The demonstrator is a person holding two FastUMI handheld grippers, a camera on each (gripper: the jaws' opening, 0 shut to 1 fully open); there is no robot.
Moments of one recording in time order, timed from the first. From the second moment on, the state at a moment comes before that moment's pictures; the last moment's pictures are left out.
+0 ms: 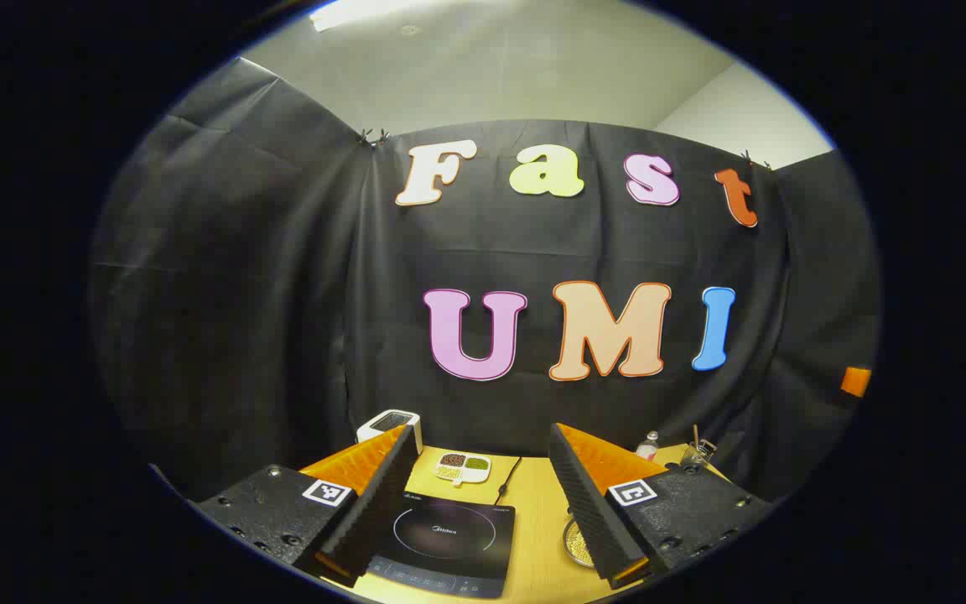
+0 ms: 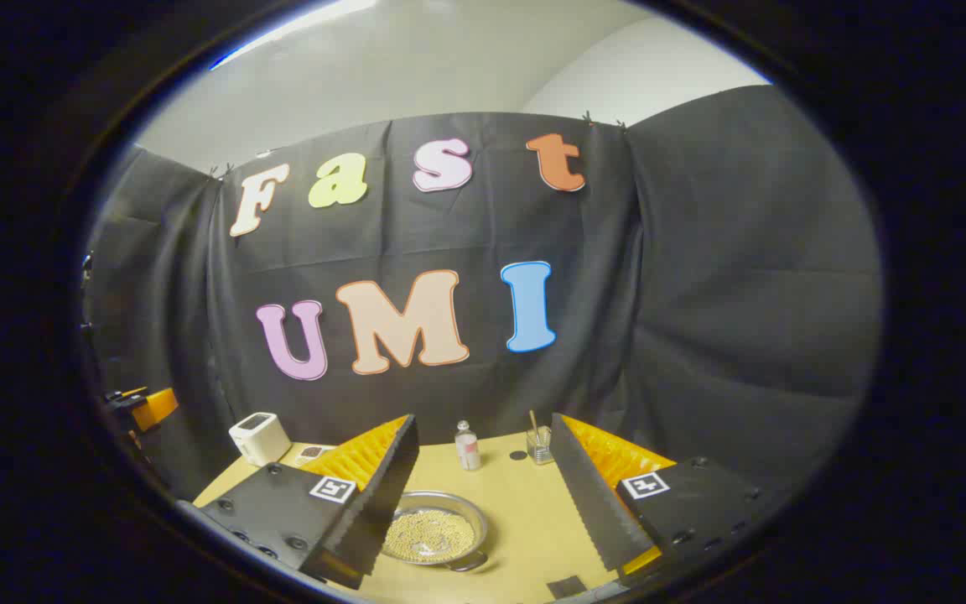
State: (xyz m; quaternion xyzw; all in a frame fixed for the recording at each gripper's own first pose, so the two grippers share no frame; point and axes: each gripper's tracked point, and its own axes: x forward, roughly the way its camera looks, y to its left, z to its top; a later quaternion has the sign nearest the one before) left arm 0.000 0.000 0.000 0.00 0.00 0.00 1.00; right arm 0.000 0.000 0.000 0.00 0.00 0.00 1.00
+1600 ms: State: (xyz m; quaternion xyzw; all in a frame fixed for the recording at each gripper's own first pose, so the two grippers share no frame) left arm -0.015 0.043 -0.047 0.01 0.05 -0.03 1.00; right arm -0.045 0.010 -0.026 0.01 0.01 -0.04 1.00
